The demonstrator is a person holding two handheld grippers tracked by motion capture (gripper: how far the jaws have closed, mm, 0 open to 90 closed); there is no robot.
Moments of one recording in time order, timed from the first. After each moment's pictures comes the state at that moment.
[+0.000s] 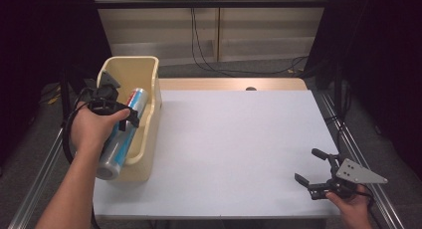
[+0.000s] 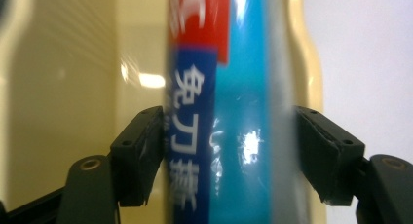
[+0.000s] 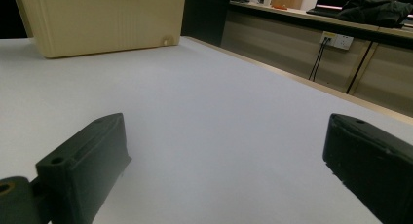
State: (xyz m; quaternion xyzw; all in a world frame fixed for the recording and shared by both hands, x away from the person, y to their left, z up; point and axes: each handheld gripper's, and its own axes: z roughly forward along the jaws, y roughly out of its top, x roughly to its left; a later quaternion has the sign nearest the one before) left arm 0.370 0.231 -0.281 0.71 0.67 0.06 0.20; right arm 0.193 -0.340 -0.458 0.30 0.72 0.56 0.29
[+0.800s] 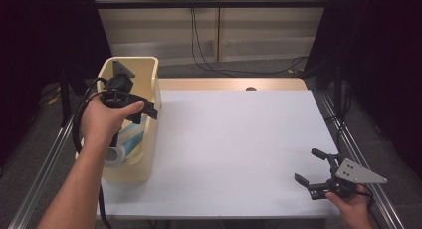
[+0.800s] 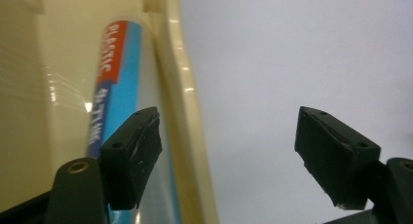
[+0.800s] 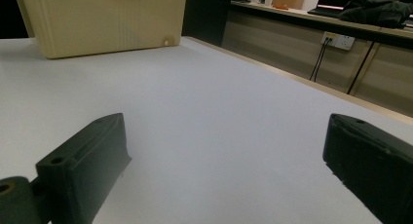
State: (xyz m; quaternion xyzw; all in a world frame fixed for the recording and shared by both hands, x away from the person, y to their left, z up) left arm 0.361 0.184 -0.264 0.75 0.62 0.02 0.22; right arm 0.193 -0.339 -0.457 0.30 0.72 0.56 0.29
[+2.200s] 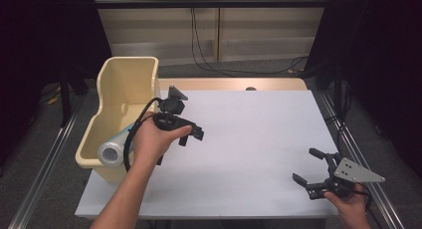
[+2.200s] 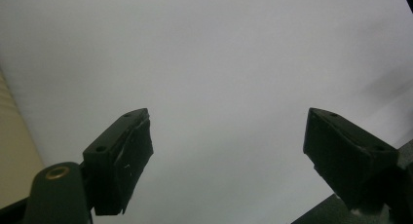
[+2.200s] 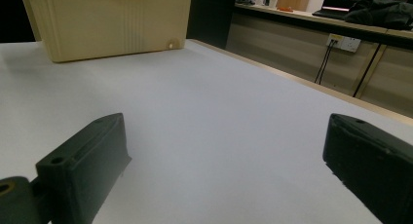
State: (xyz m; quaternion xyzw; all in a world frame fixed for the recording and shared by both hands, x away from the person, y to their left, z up) left arm 0.338 0.093 -0.320 0.82 0.52 -0.02 0.25; right arm 0.195 -0.334 -0.456 0.29 0.72 0.56 0.28
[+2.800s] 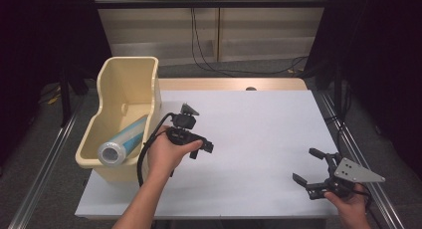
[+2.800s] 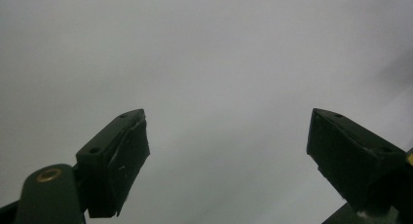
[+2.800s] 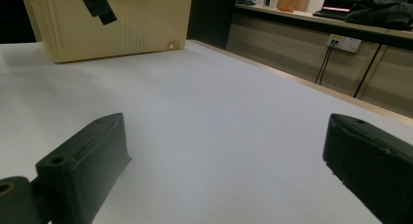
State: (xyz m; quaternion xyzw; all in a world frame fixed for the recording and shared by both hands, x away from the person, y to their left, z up) left arm 0.329 0.073 -0.366 0.83 0.50 -0.03 0.25; right arm 0.195 -0.334 -0.456 0.29 0.72 0.56 0.28
